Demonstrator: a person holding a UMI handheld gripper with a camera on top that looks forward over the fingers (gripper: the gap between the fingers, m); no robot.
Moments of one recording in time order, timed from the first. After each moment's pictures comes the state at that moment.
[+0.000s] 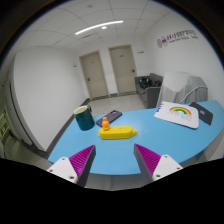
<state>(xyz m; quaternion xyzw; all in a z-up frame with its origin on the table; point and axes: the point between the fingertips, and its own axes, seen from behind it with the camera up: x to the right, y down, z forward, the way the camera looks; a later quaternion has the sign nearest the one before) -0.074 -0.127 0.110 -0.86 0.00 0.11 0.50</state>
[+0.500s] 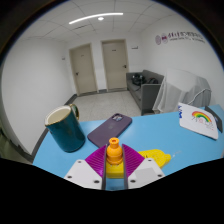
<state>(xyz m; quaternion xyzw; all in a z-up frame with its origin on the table) -0.141 0.086 0.023 -0.87 0.03 0.04 0.49</state>
